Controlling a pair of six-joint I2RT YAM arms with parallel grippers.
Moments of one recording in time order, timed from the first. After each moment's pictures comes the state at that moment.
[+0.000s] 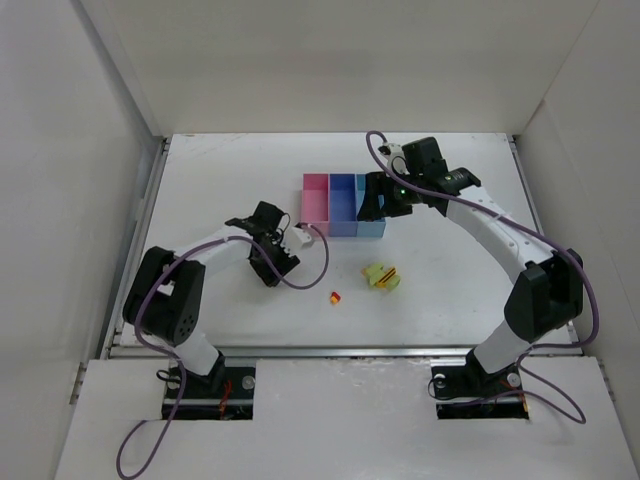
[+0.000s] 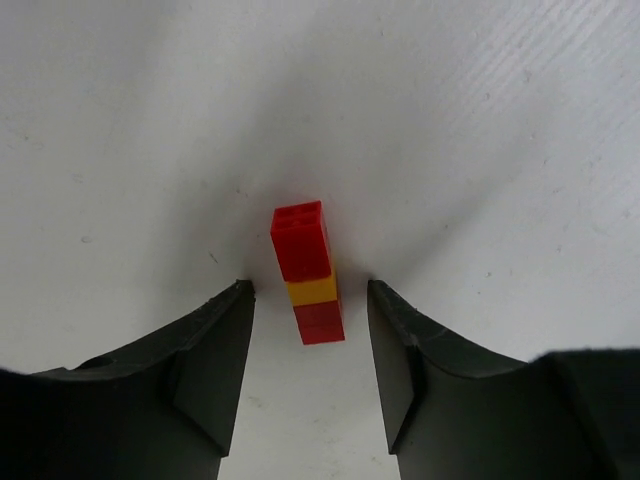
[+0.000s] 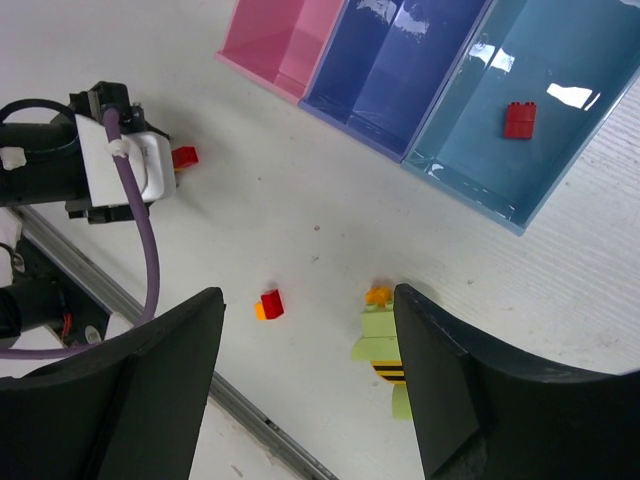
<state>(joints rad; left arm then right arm) -0.42 1.59 0.91 -0.59 0.16 0.52 0.42 1.61 1.44 -0.65 -0.39 0.25</state>
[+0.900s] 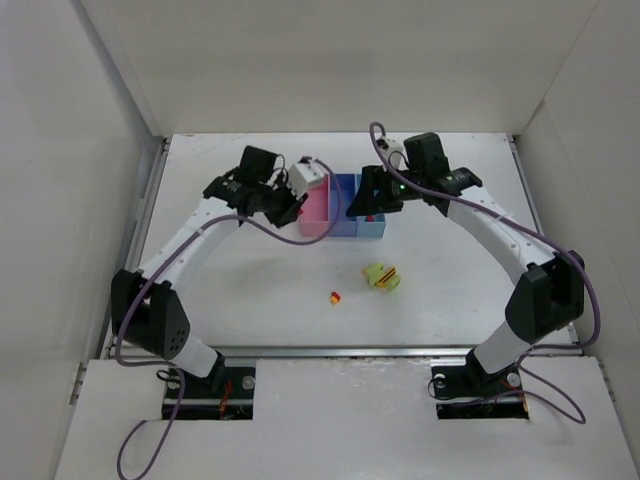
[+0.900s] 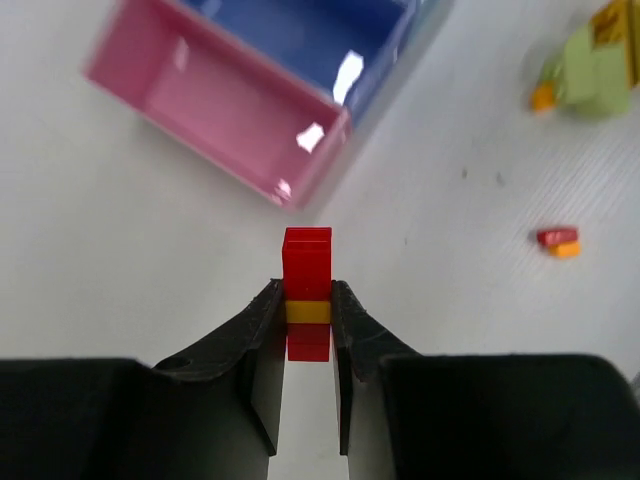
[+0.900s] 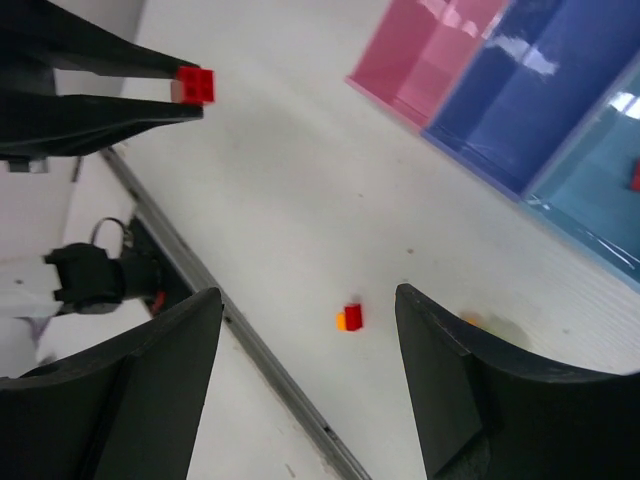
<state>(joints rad) -0.42 1.52 1.30 -0.69 0.32 0.50 0.42 1.61 1.43 -0.56 -0.58 0.31</state>
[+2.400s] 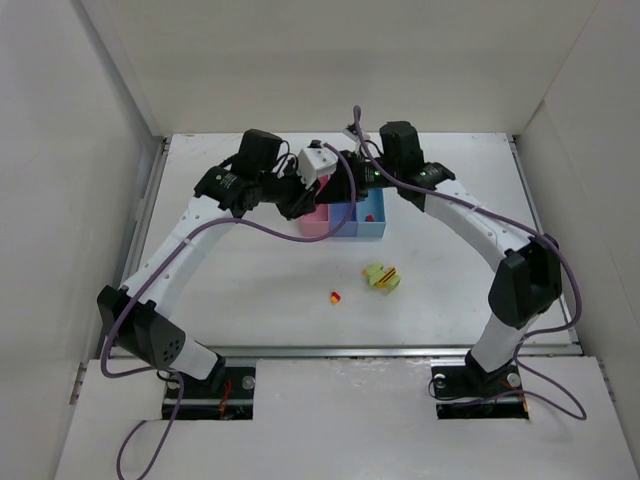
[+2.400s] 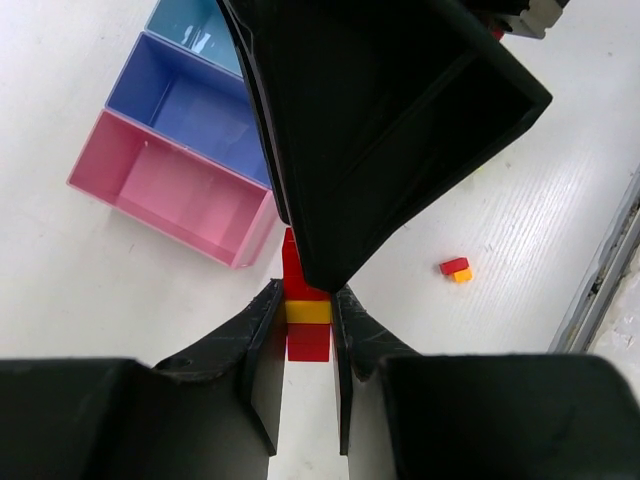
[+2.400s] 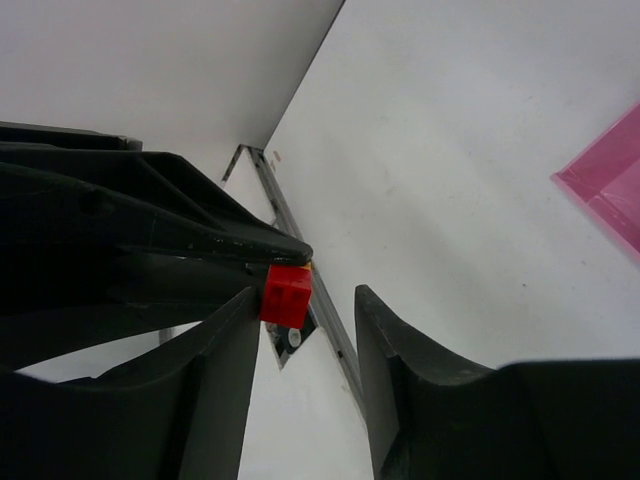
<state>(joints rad) -0.51 1.46 1.54 -0.80 0.46 0.43 0.52 1.74 1.55 -0.28 -0.81 0.58</state>
